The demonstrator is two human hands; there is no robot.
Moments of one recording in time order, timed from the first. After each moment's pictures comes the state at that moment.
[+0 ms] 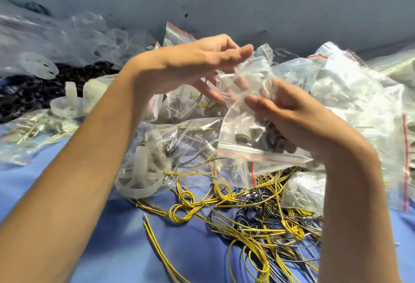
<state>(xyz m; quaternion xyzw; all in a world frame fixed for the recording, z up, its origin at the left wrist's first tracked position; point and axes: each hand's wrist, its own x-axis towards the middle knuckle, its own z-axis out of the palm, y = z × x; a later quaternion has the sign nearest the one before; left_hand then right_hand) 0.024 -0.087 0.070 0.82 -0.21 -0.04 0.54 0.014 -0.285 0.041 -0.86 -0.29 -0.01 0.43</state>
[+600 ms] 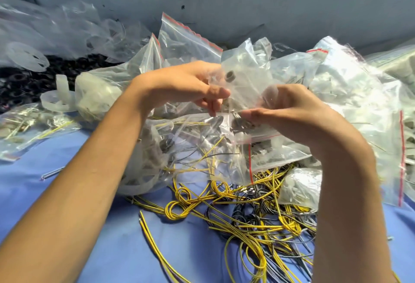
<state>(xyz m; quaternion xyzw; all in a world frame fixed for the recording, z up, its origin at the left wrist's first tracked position) 0.034 -0.082 0.036 0.84 -0.21 -0.08 0.50 0.022 -0.288 0.037 -0.90 -0.22 0.00 0.39</state>
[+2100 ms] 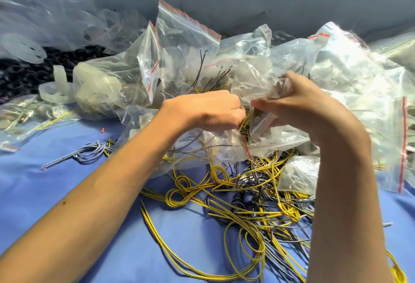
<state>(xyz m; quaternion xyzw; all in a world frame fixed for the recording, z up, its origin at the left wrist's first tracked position) 0.035 -0.132 0.005 0.95 -0.25 -0.07 0.15 0.026 -0.291 0.031 -0.91 -0.11 -0.02 0.40</state>
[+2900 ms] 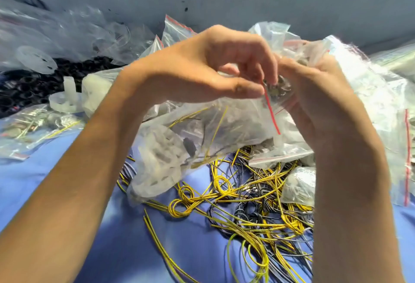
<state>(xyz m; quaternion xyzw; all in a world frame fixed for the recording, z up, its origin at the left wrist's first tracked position) -0.013 -0.098 0.070 0.80 -0.41 0.04 0.44 0.009 -0.266 0.058 -0.66 -0.18 -0.02 0.73</state>
